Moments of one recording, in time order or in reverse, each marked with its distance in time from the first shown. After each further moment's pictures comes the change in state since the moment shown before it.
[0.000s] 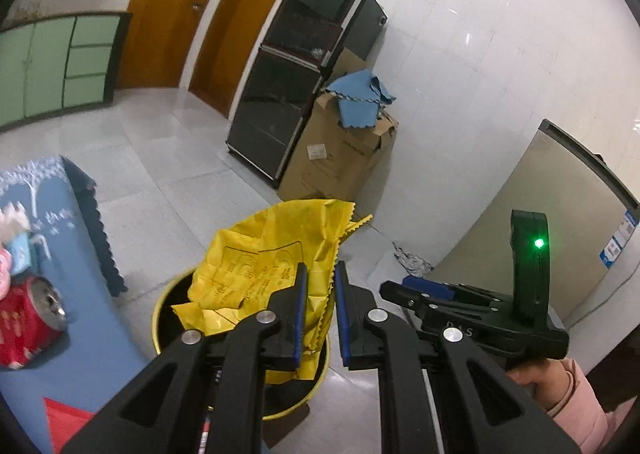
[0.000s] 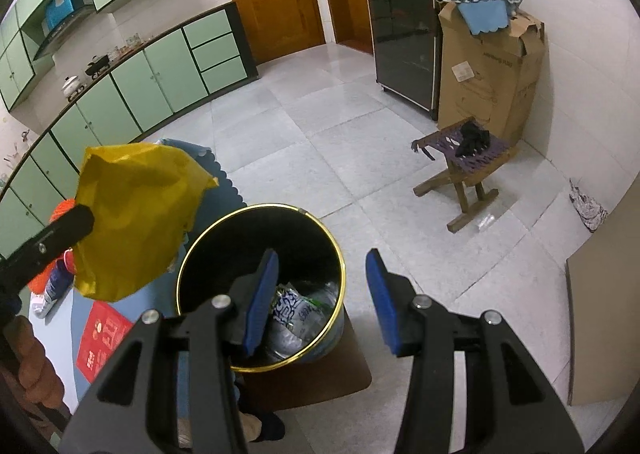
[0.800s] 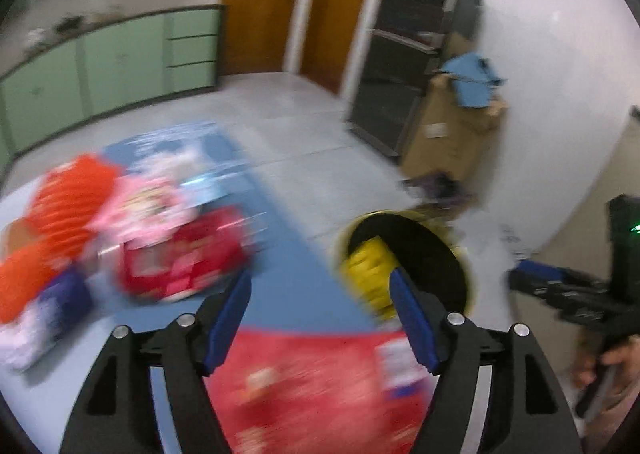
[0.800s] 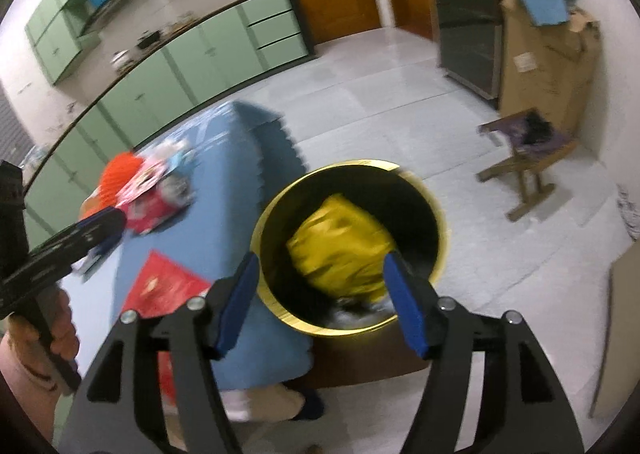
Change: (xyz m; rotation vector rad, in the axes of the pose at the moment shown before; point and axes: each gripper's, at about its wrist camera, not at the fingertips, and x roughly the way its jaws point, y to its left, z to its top) left arm -0.096 0.084 -0.055 -0.046 0.067 0.498; right arm 0.004 0.069 -0.039 -0.087 0.074 0.220
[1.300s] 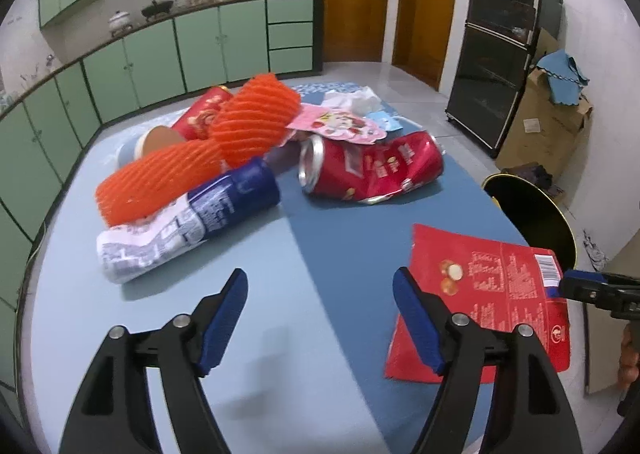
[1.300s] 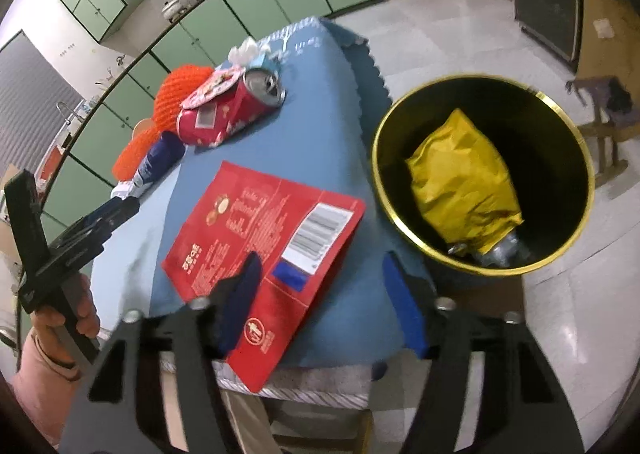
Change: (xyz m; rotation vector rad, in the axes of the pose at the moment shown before) left arm -0.041 0.090 -0.075 -0.105 0.033 0.274; right arm 0.064 0.073 -0.044 -0.049 0.209 0.212
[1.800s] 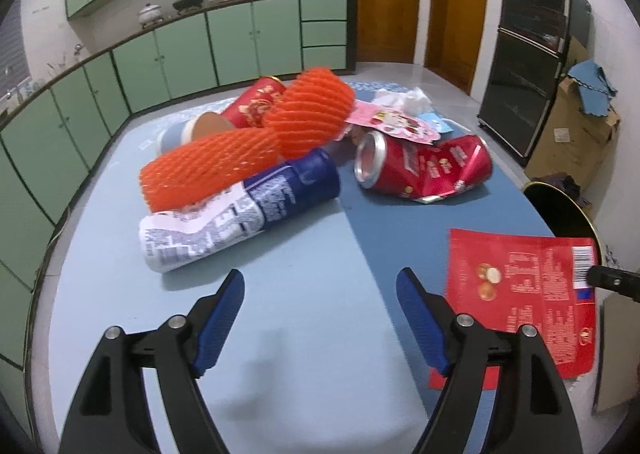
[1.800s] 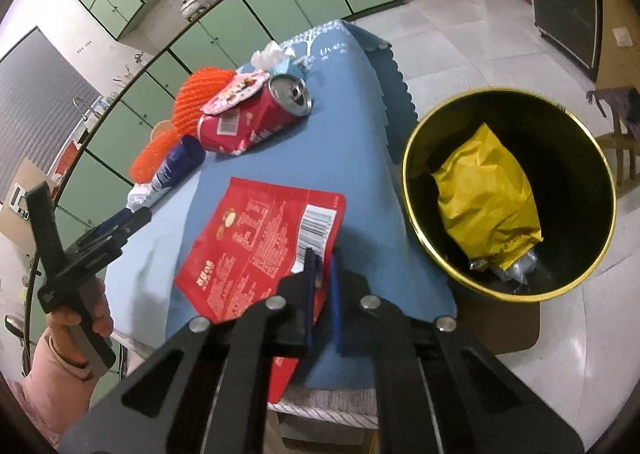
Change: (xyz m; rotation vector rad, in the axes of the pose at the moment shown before) left arm -0.002 0.026 -0.002 -0.056 0.001 0.107; right arm -0.001 0.008 0.015 -0.042 -0.019 0.060
